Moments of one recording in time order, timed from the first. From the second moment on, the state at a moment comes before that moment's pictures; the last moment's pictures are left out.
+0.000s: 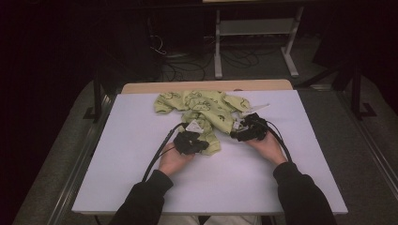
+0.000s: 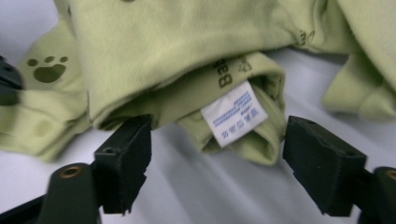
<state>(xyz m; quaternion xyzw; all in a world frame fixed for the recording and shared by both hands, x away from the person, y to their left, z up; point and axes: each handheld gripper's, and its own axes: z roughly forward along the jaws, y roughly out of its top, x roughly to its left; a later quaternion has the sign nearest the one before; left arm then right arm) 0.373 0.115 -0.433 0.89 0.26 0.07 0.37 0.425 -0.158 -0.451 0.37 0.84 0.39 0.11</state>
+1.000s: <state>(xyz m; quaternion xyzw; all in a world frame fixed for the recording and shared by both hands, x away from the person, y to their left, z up) 0.337 0.191 -0.414 0.87 0.27 0.08 0.40 0.373 -0.155 -0.431 0.33 0.85 0.41 -0.07</state>
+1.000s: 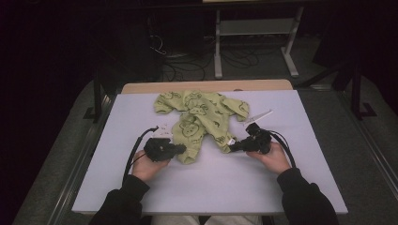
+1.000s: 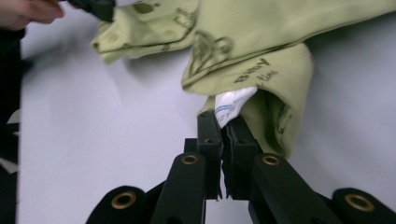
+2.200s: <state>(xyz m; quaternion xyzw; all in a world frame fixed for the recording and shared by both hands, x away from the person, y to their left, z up) 0.317 0.200 -0.429 0.90 0.22 0.00 0.37 0.344 -0.162 -0.426 0.37 0.84 0.39 -0.03</state>
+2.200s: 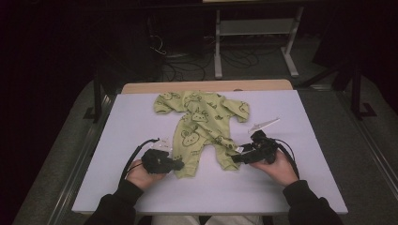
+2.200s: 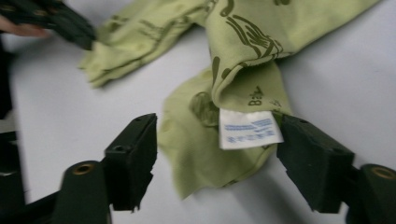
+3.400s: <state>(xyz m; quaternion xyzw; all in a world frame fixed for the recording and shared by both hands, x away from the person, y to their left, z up) 0.322 0.198 -0.432 0.89 0.23 -0.02 0.39 0.338 -0.138 -0.411 0.33 0.85 0.41 0.03</state>
